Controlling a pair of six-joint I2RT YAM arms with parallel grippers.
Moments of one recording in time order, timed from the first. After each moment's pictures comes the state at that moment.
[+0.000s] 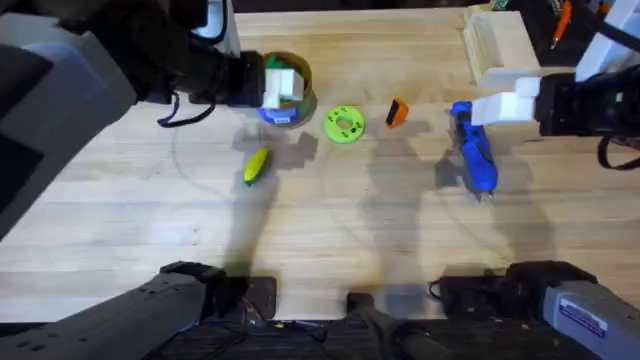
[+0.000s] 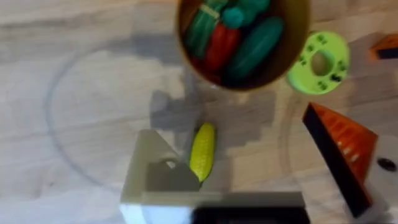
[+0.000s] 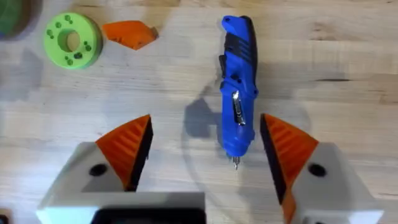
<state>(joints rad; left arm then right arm) -0.18 1.28 1.08 -0.80 0.13 -0.12 0.01 1.03 1.07 -1.09 -0.08 0.05</state>
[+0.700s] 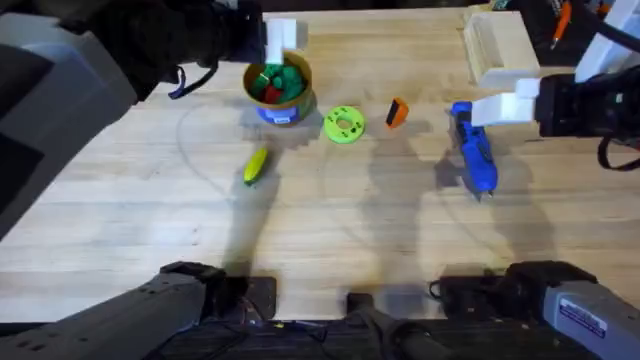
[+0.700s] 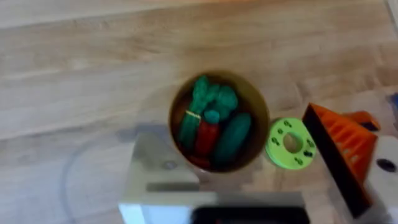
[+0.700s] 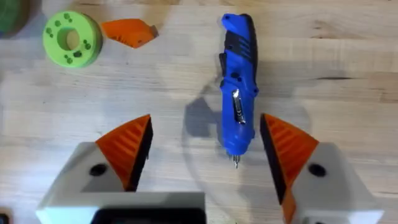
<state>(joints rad) -0.18 1.28 1.08 -0.45 0.12 -0.09 0.01 1.03 1.07 -1.09 -0.08 0.05</state>
